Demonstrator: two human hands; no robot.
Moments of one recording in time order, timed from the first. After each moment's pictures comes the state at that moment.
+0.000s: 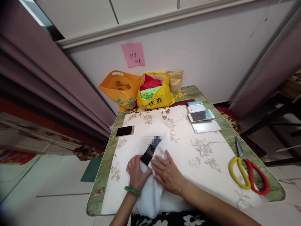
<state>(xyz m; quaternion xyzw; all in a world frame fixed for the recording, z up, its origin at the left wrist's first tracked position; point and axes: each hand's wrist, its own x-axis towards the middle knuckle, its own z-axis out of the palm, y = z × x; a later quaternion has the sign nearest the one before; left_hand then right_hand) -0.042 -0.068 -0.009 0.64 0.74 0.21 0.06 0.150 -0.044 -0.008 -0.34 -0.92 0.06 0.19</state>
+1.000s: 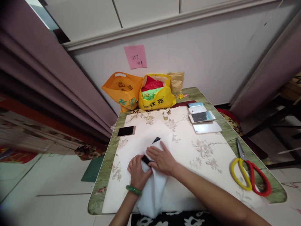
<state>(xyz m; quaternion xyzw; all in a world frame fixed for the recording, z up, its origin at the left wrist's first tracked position) -0.044 -0.069 -0.014 0.64 0.74 0.20 0.07 0.117 0.007 -0.018 -0.34 -0.92 0.07 0.16</state>
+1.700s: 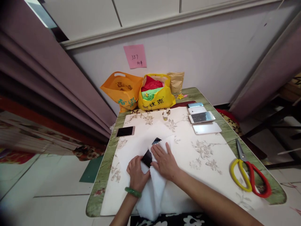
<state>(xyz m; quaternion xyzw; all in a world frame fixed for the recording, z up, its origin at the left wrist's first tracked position) -0.044 -0.068 -0.010 0.64 0.74 0.21 0.07 0.124 -0.011 -0.021 -0.41 -0.89 0.02 0.17</state>
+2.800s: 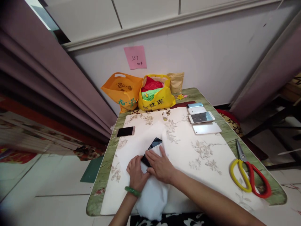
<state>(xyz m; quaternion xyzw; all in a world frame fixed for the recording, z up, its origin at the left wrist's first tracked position) -0.046 -0.069 -0.017 0.65 0.73 0.20 0.05 0.118 -0.015 -0.009 -0.32 -0.93 0.14 0.14</state>
